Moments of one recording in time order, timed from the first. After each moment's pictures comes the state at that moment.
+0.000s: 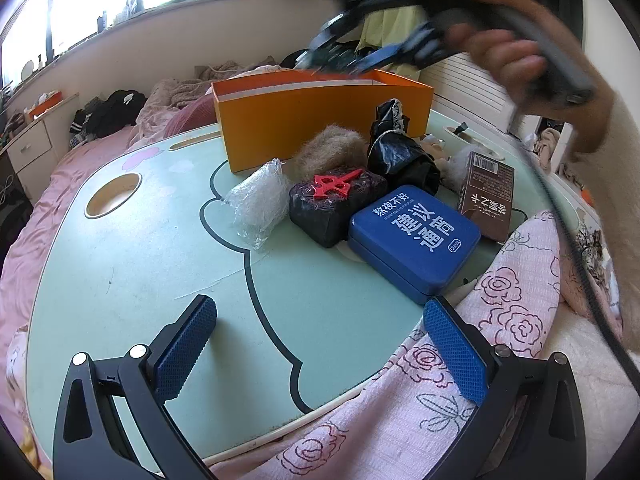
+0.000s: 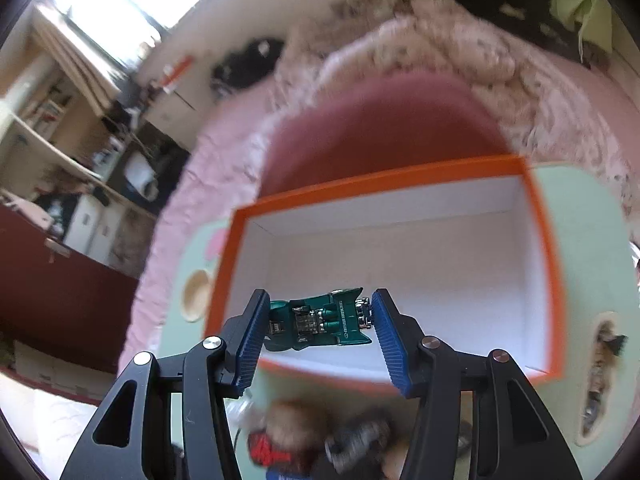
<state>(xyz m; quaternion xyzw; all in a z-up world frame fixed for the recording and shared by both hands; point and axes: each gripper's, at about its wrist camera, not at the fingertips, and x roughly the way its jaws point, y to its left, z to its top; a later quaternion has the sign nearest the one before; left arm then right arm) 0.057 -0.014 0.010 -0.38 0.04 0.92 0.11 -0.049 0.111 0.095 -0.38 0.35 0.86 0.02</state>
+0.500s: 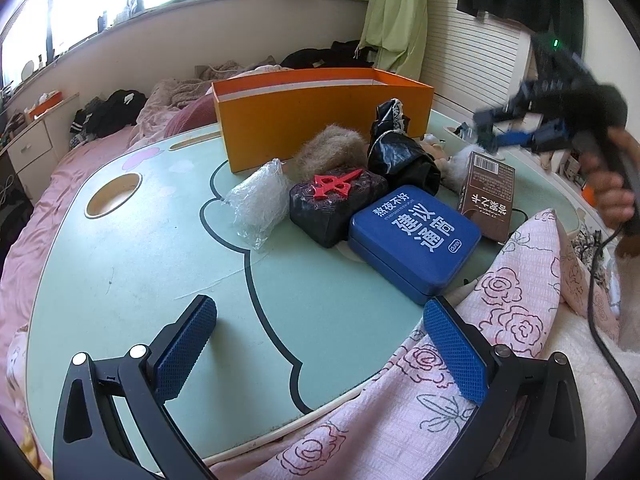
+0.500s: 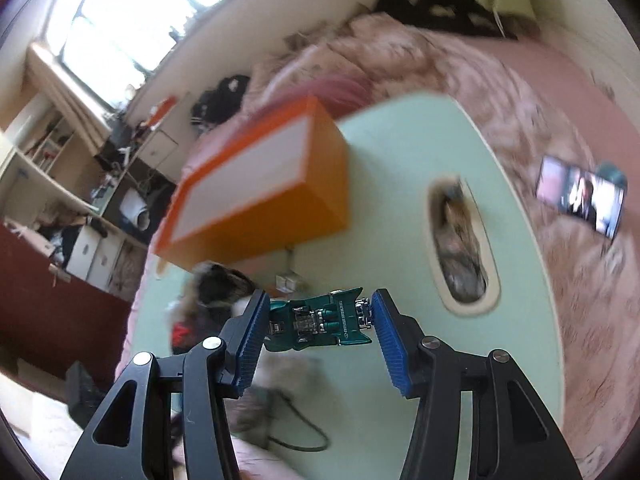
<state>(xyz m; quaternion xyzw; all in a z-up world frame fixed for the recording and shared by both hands) 0.057 -0.015 0.010 -0.38 0.04 0.92 0.11 0.091 0.134 0.023 -0.36 0.39 0.84 0.09</state>
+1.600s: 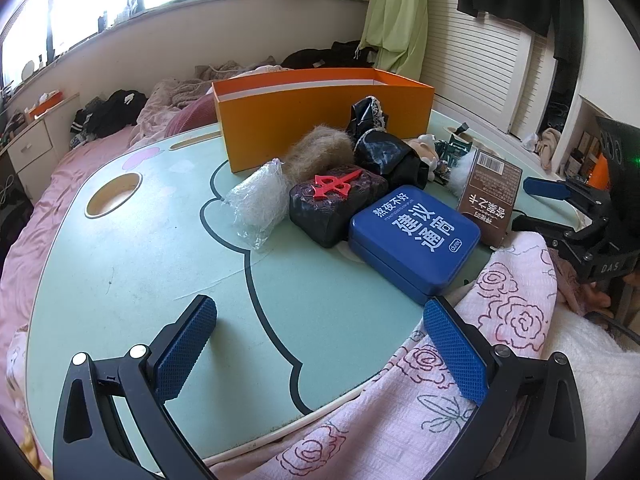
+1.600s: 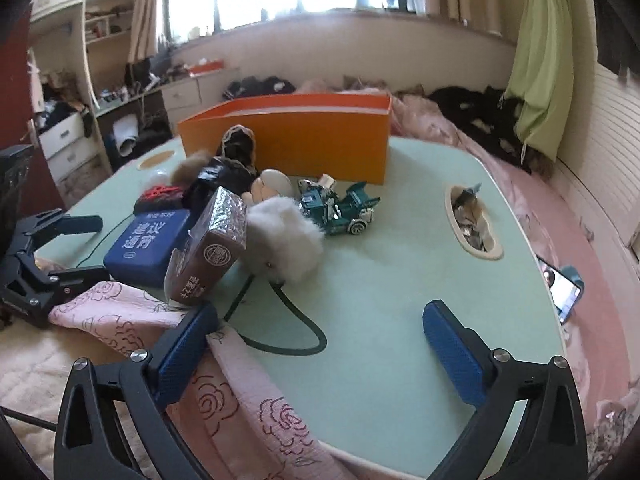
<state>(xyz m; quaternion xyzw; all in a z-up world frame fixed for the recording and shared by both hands) 0.057 -0.017 0.010 -0.38 0.04 0.92 0.11 0.143 0.014 -0.012 -0.30 0.11 0.94 0.15</state>
